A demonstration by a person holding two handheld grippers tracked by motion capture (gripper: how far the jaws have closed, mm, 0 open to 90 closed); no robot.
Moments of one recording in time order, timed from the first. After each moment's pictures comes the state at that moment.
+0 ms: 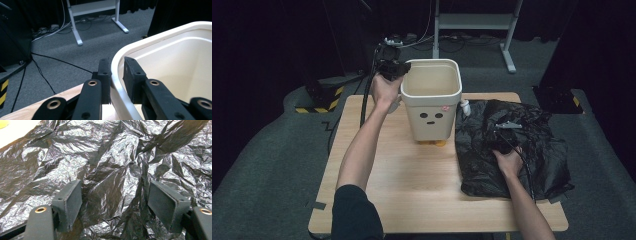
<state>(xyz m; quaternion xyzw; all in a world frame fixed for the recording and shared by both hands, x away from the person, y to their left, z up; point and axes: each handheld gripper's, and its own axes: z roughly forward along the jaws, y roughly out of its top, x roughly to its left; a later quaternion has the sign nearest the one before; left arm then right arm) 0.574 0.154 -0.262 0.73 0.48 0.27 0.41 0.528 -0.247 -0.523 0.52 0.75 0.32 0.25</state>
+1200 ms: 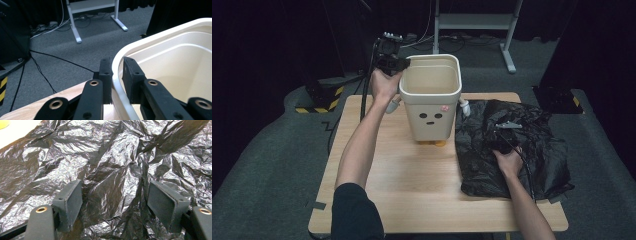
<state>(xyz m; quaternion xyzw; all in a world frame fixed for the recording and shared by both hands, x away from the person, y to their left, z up) 0.576 0.154 -0.246 0.73 0.48 0.26 0.40 0.528 -0.247 -0.523 0.52 0.75 0.33 0.25</state>
